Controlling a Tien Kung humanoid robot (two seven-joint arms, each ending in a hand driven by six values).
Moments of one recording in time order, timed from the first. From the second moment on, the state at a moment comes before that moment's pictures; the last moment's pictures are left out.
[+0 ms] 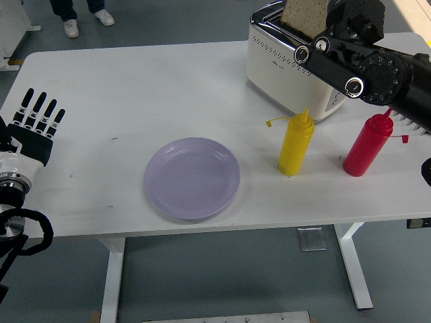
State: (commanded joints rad) left arm -0.21 0.38 -1.24 -1.49 0.02 0.33 -0.24; right arm 1.37 -0.15 0.33 0.72 -1.28 -0.64 -0.65
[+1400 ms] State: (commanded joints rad) left arm -0.21 0.38 -1.26 -1.49 -0.11 0.31 -0.18; right arm 1.29 -0.14 0.27 0.76 -1.21 -0.59 -0.63
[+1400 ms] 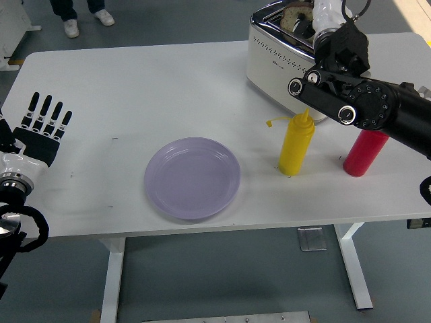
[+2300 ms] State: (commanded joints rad) left arm -0.21 0.37 -1.26 -1.50 -0.14 0.31 -0.16; right arm 1.22 -0.27 0.50 0.94 -1.41 -0.55 -0.55
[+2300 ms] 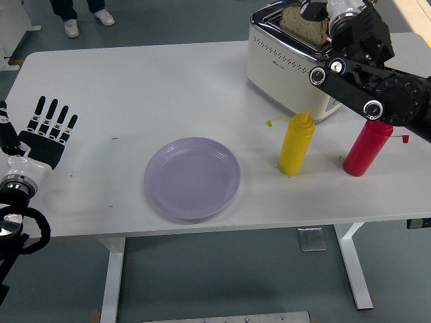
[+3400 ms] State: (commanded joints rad) left arm -0.18 0.36 -1.31 -1.54 -0.29 0.29 -0.05; right arm 0.72 -0.71 0.92 1.31 -1.76 -0.14 -0.19
